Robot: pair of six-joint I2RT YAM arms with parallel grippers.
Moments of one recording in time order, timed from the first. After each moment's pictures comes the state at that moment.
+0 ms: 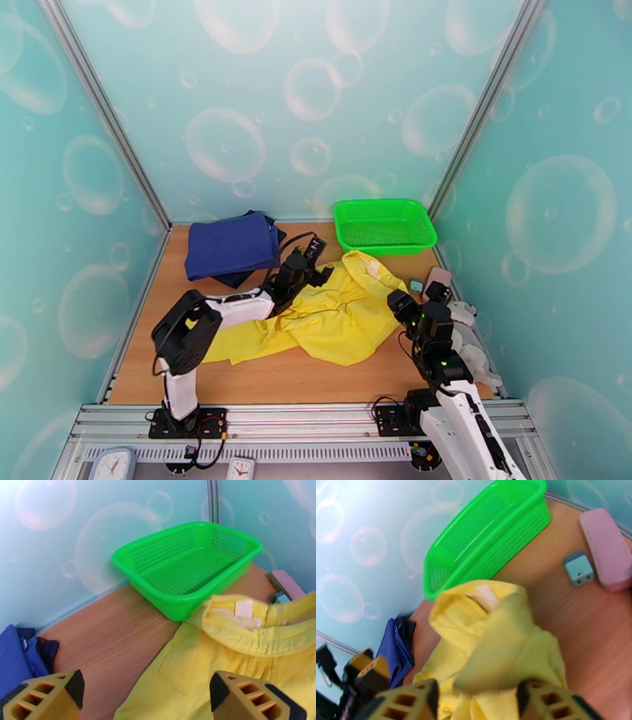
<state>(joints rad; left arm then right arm) -0.79 1.79 1.09 0.46 -0.27 0.12 -0.01 0.59 0.37 -0.13 -0.03 0.77</state>
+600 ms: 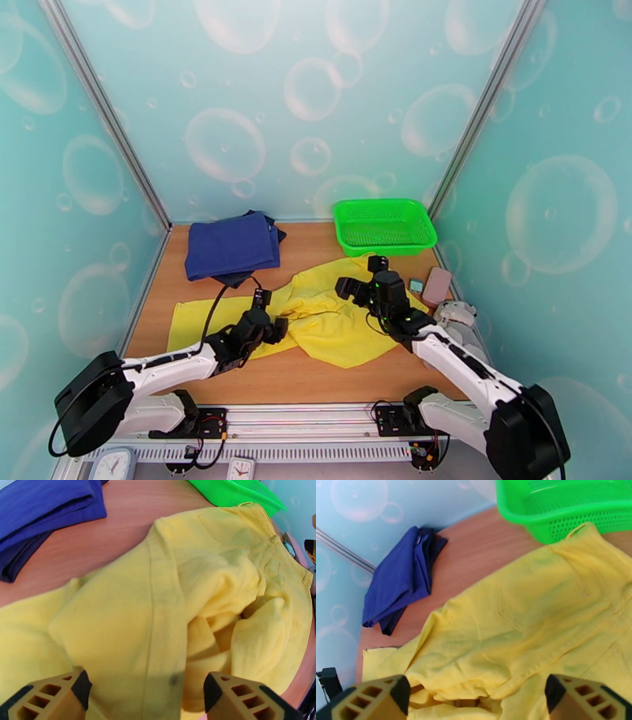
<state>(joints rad) -0.90 1.22 0.47 0.04 -0.36 -0.49 0.41 1.17 0.63 -0.03 -0.06 0.59</state>
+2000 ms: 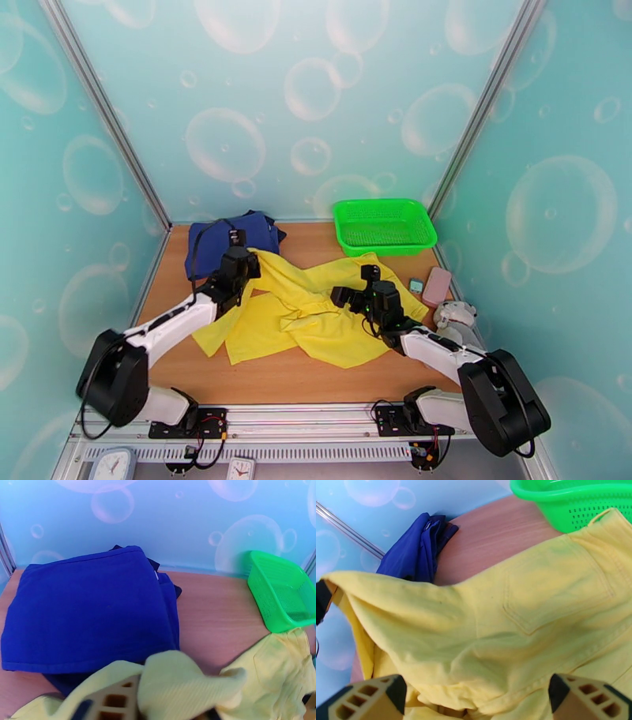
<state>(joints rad) -0.50 1.60 1.06 0.07 -0.39 -0.22 0.32 1.28 0.46 0.35 -0.21 0.53</state>
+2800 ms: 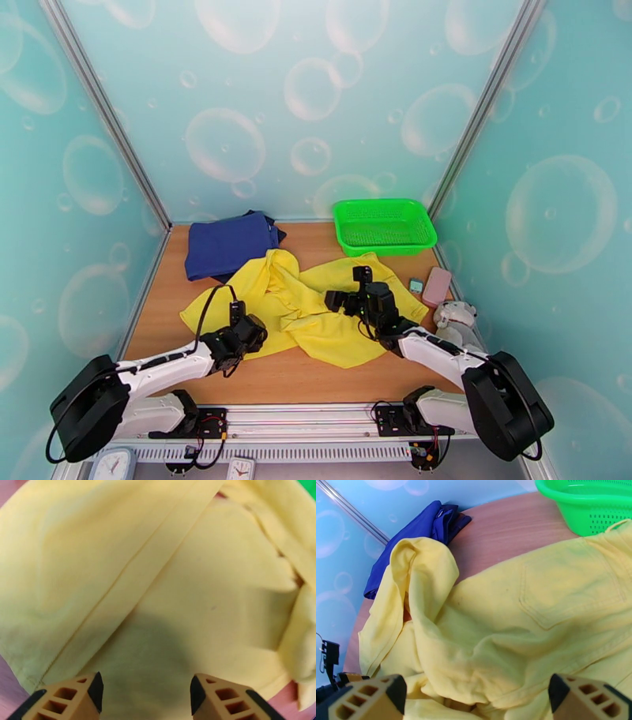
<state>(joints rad) -0.81 1.30 0.48 -0.35 -0.42 -0.82 0.40 1.26 0.48 0.29 -0.16 0.47</state>
